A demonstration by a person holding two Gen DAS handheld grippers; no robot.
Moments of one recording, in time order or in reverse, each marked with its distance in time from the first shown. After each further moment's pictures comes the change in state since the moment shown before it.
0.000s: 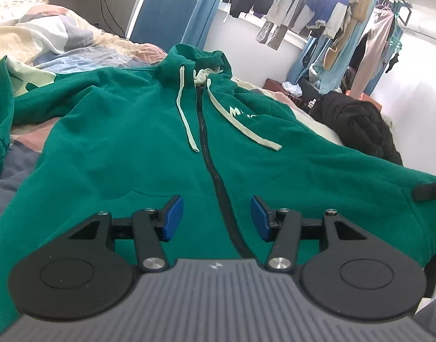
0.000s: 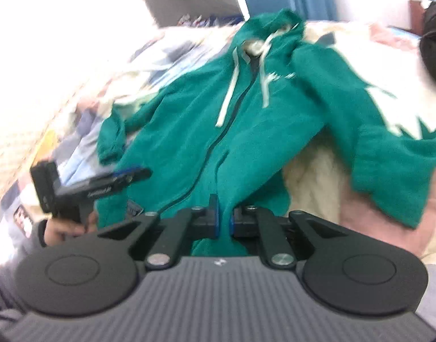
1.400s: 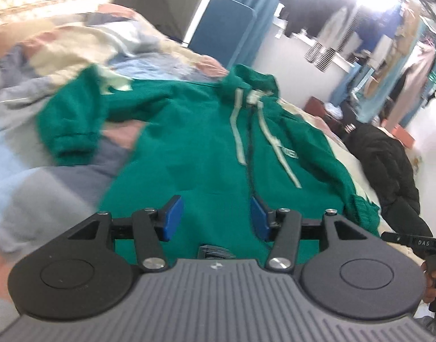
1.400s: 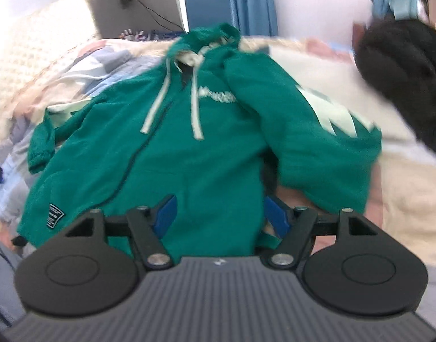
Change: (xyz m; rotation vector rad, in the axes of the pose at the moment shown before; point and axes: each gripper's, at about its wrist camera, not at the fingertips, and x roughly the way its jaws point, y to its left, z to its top) left arm -0.120 0.007 0.024 -0.145 -0.006 0.160; right arm 0.018 -0.043 -0.034 -0.004 -0.054 -0.211
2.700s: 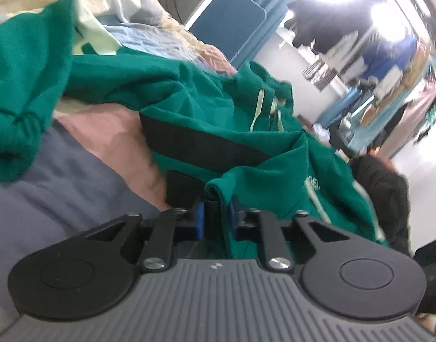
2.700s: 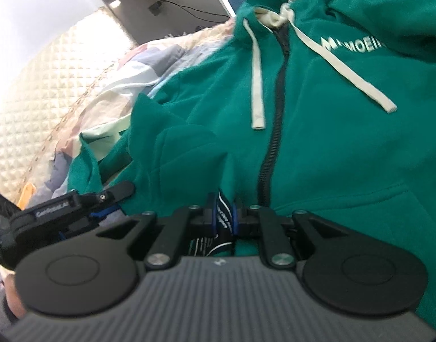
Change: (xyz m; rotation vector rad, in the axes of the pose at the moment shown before) left arm 0.180 0.105 0.019 -0.198 -0.039 -0.145; right arm 0.196 0.152 0.015 0.150 -0.066 0.286
